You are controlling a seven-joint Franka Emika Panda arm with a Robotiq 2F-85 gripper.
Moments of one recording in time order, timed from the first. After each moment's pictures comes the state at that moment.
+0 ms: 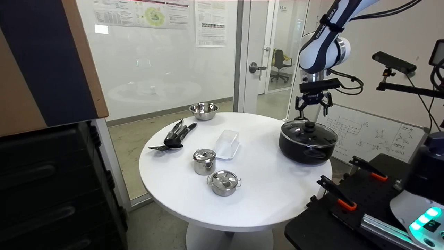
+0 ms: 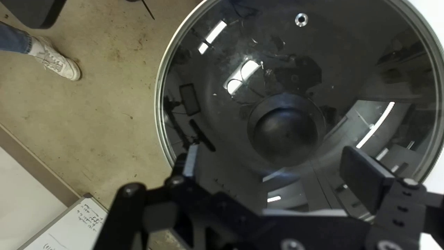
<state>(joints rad) -0.14 0.26 -0.22 -2.34 -0.26 2.47 0.69</state>
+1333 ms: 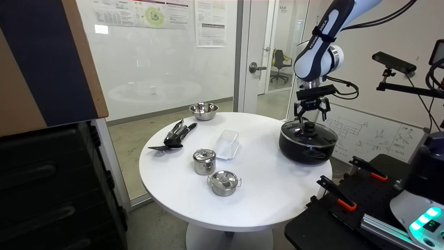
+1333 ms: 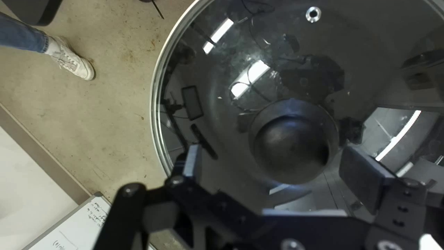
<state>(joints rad) -0.06 0.35 -0.28 -2.30 -0.27 2.47 0.71</state>
